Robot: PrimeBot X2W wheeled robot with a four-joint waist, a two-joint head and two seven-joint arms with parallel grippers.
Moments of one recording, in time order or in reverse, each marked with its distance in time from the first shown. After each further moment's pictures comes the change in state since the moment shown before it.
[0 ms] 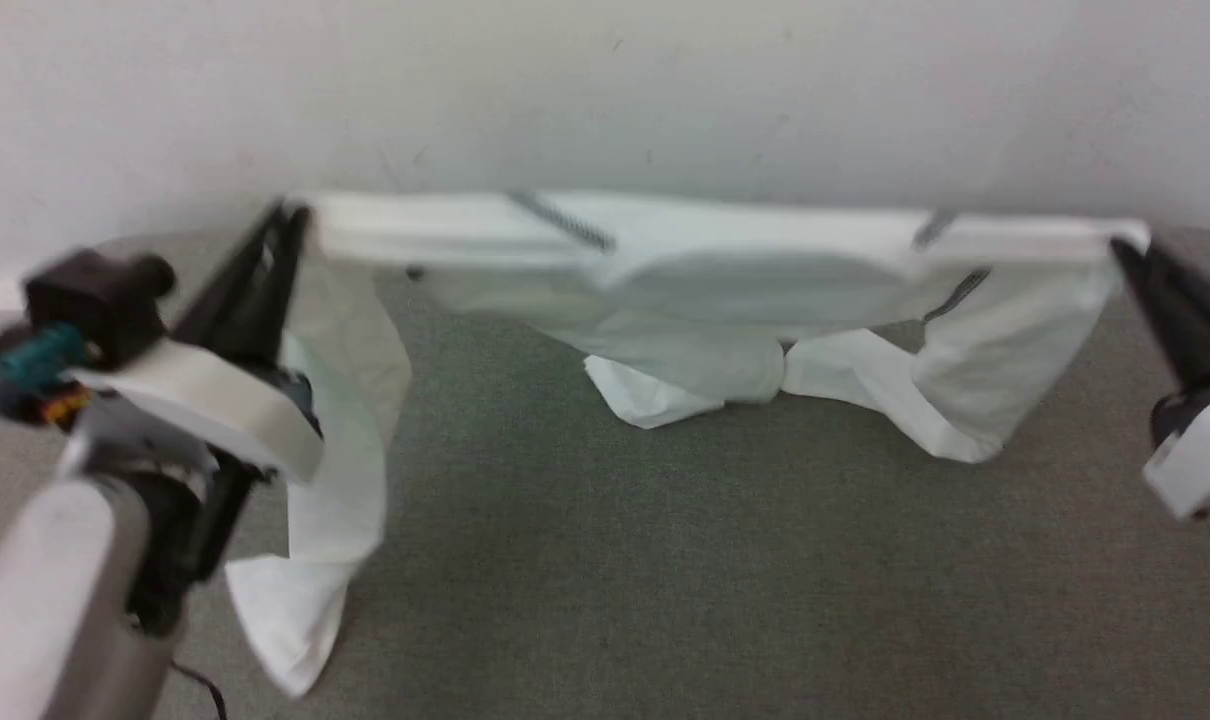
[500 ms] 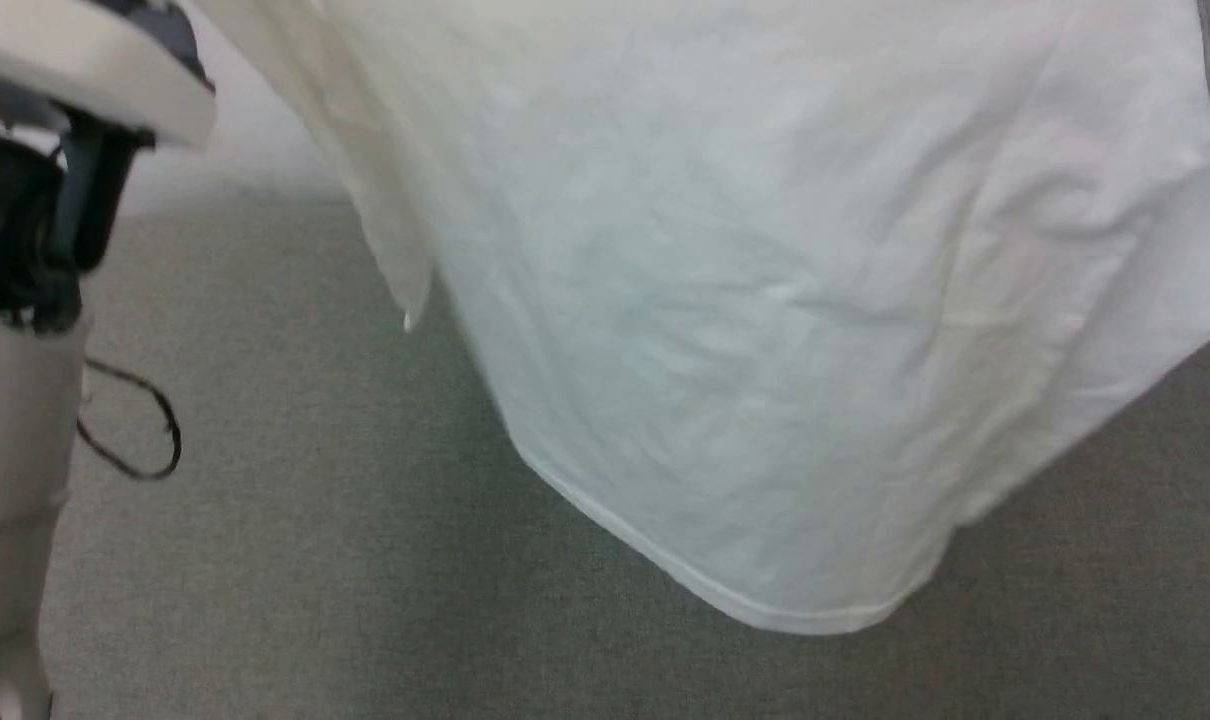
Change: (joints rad) left arm -0.522 -0.021 0.035 0.167 0.002 -0.060 -0.008; right arm -0.550 -0.103 0.017 0.069 0.038 0.000 0.036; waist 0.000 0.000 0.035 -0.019
